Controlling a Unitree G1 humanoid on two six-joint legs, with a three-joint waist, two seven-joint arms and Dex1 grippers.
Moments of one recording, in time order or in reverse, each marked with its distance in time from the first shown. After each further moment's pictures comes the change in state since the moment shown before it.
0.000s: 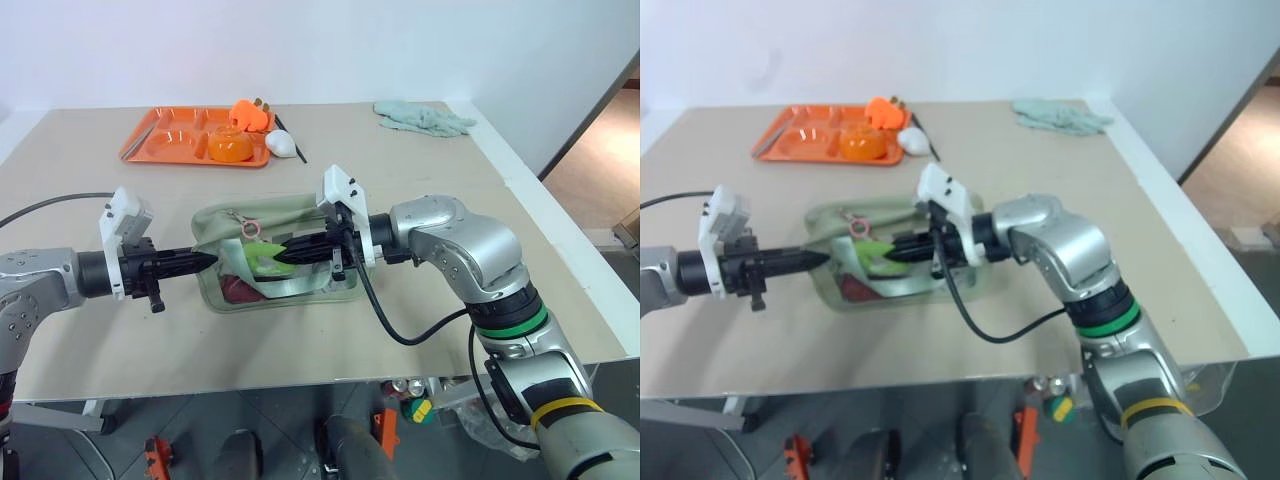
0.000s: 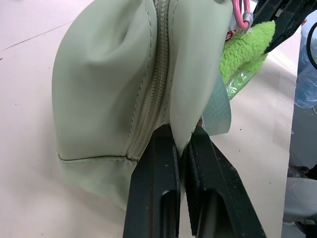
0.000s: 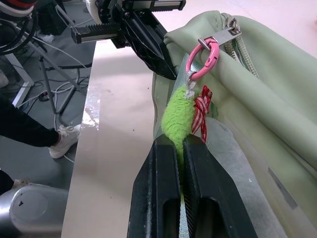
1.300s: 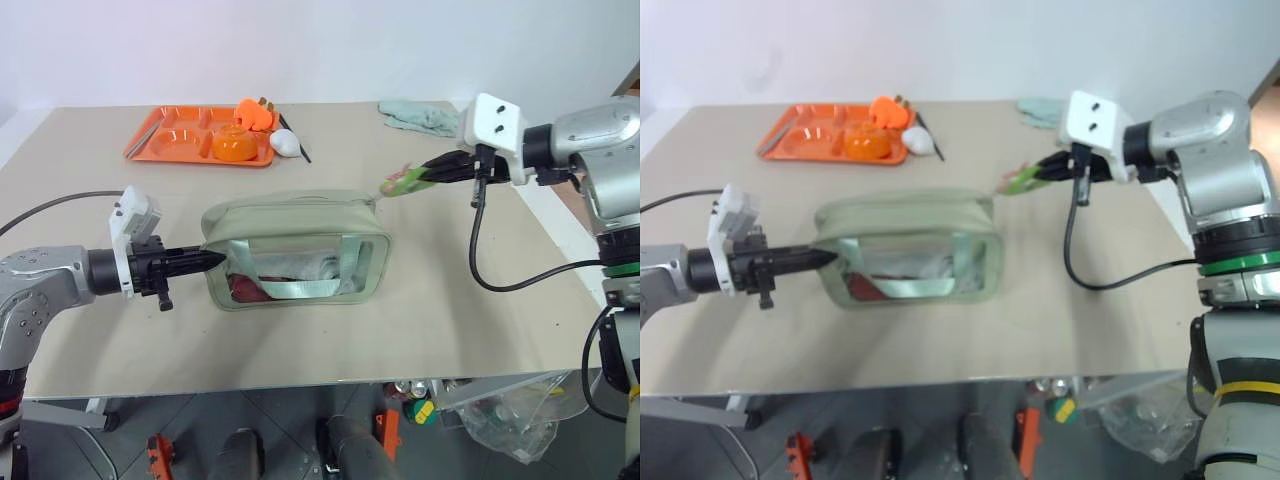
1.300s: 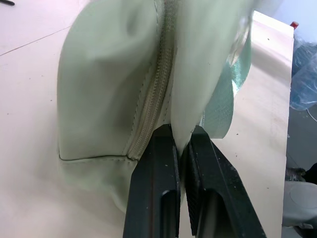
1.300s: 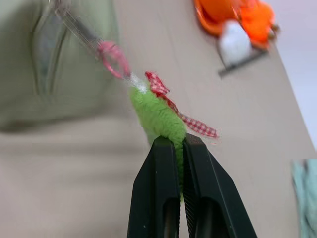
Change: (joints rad) left arm -0.025 -0.023 -0.029 0.007 -0.003 -0.018 -0.002; right arm -0.213 -0.442 -0.055 0.592 -0.440 -0.747 0.266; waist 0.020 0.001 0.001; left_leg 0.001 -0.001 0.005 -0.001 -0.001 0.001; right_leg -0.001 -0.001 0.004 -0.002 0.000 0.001
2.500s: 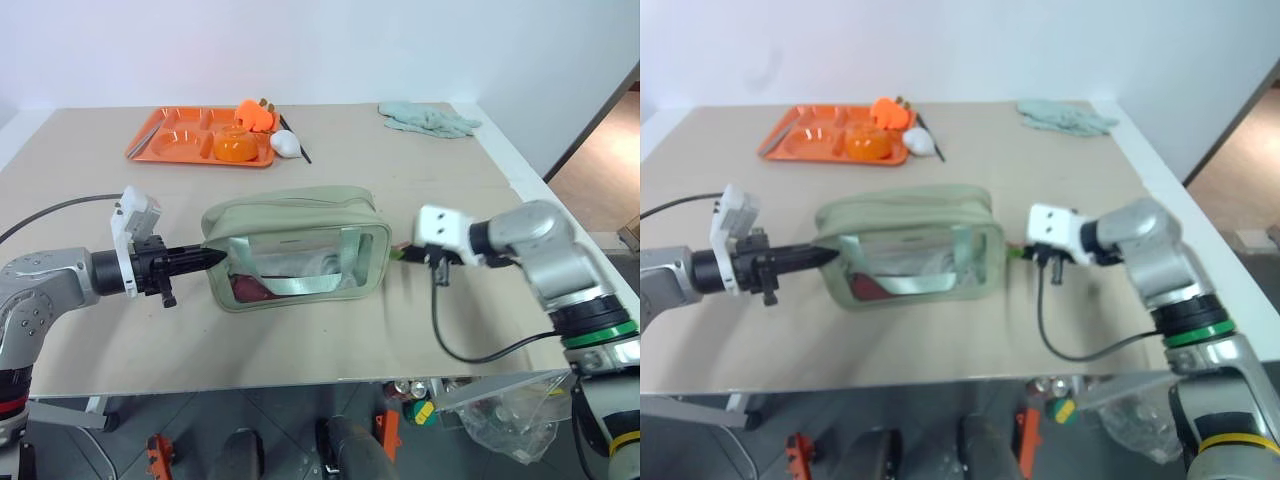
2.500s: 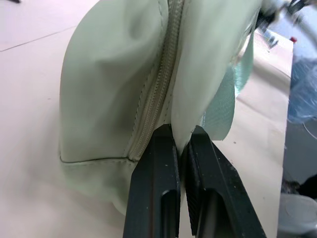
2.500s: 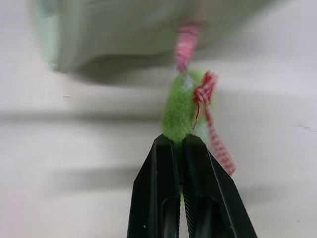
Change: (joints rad) left arm -0.007 -0.031 0.014 0.030 -0.023 0.033 0.057; right arm 0.338 0.075 -0.059 -0.239 -0.063 0.167 -0.030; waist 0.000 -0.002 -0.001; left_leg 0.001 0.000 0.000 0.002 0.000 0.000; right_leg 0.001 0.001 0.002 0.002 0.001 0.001
